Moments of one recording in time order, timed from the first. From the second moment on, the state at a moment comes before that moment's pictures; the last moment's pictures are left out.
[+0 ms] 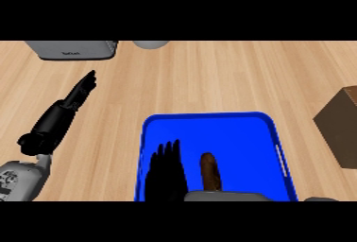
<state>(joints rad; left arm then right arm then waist) -0.23 0.50 -0.21 -1.51 0.12 0.00 -0.10 -0.84 -0.11 1.24 -1.50 0.40 0.55 1.21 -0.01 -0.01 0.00</state>
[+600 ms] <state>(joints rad) -0.23 0.46 -0.21 -1.52 0.09 0.01 -0.09 -0.77 -0.09 1.22 -1.40 0.53 0.62 1.19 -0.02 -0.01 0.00</state>
